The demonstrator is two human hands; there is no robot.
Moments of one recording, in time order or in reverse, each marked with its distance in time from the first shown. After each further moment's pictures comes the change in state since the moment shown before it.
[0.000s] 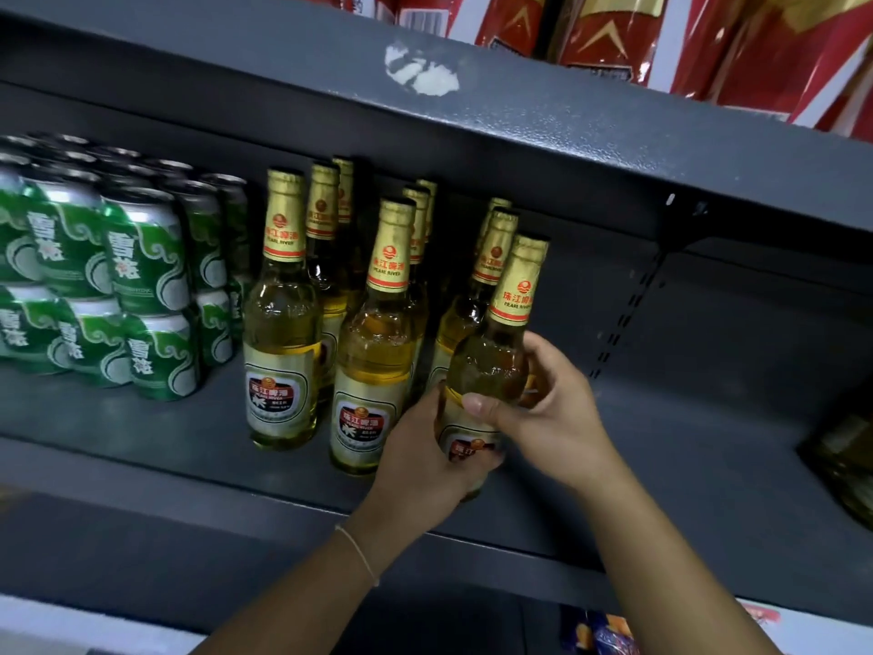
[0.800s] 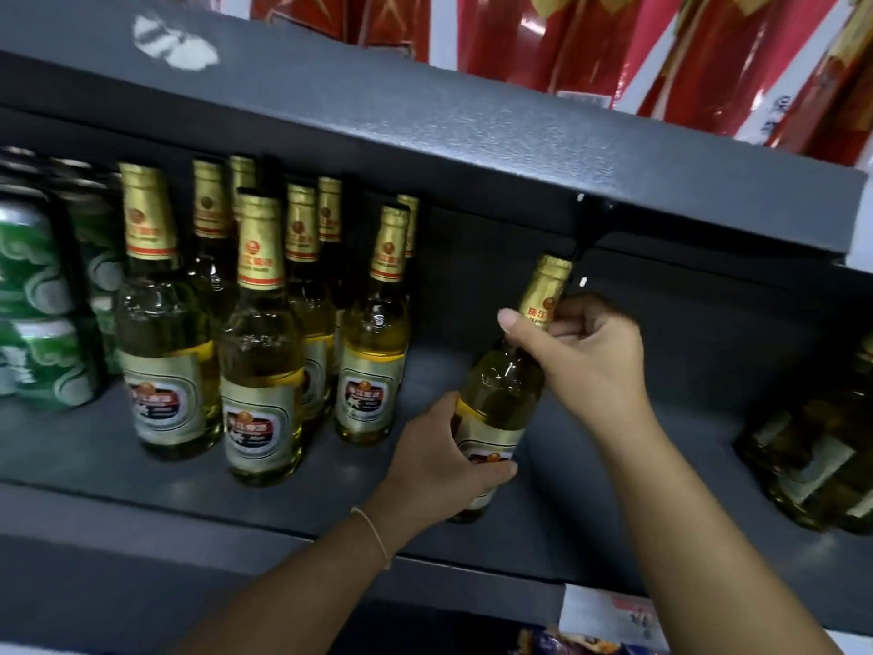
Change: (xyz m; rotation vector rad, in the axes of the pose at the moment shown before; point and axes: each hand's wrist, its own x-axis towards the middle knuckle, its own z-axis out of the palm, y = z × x) left_hand 0.025 0.030 0.101 0.009 -0.116 -0.064; right_hand 0.026 -0.009 -0.113 -0.126 0.408 0.035
